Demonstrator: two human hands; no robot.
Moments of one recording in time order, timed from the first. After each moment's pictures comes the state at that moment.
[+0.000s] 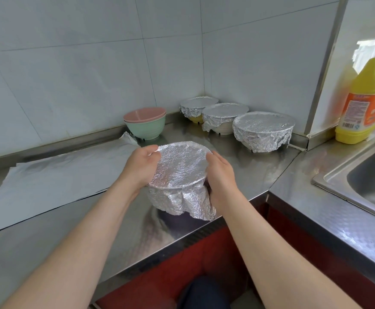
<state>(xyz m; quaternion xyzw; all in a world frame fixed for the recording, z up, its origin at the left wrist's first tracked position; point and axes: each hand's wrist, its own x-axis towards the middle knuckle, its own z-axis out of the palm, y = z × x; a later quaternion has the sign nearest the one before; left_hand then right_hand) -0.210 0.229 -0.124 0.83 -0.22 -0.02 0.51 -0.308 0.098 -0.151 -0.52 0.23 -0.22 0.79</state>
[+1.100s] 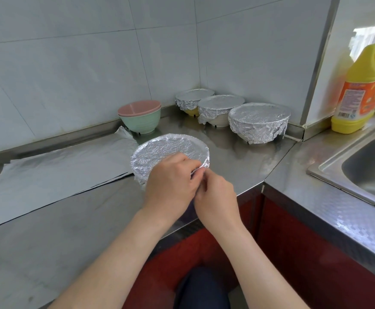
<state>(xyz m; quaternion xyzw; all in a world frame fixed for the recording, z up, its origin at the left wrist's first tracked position) -0.291 0.204 -0.146 0.81 -0.43 0.27 0.28 -0.358 0.127 -0.176 -0.85 0.21 -0.30 0.39</state>
